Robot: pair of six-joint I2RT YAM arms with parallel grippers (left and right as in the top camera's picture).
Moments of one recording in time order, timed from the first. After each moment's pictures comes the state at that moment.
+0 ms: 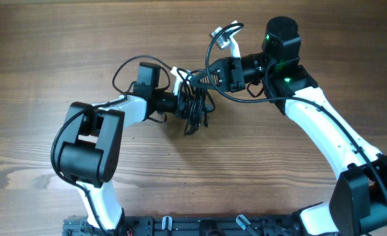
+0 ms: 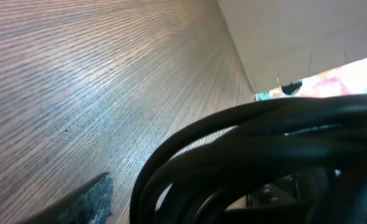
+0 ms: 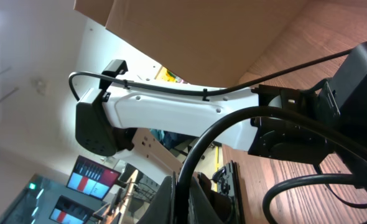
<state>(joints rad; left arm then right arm) -0.26 2.00 0.97 0.07 1.17 -0.15 0.33 1.63 1.19 0.23 -1.47 0.77</state>
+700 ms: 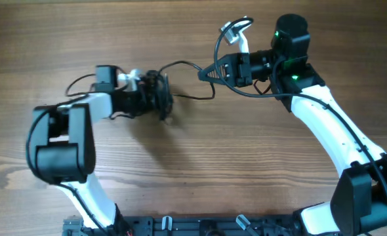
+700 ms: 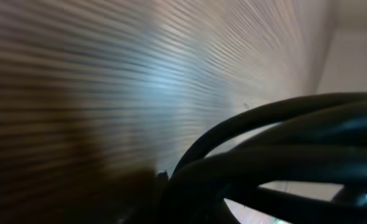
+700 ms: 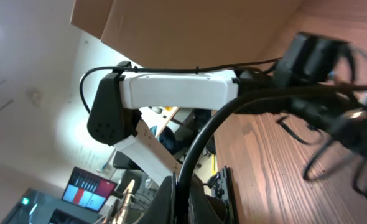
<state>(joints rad) 0.05 2.00 0.97 -0.15 0.83 -0.45 0.27 1.63 1.19 0.22 -1.47 0.78</state>
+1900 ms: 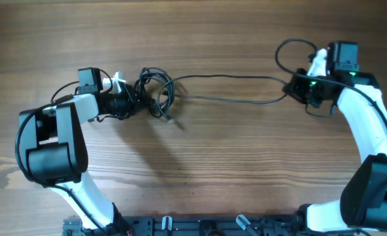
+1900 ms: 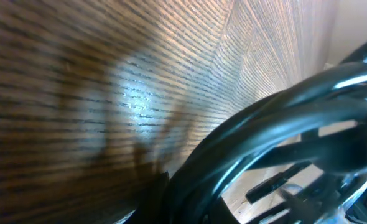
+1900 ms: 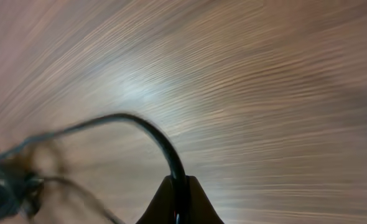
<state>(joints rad) 0.15 2.00 0.97 -0.20 0.84 -0.47 -0.16 1.63 1.15 -0.72 -0.35 0.36</state>
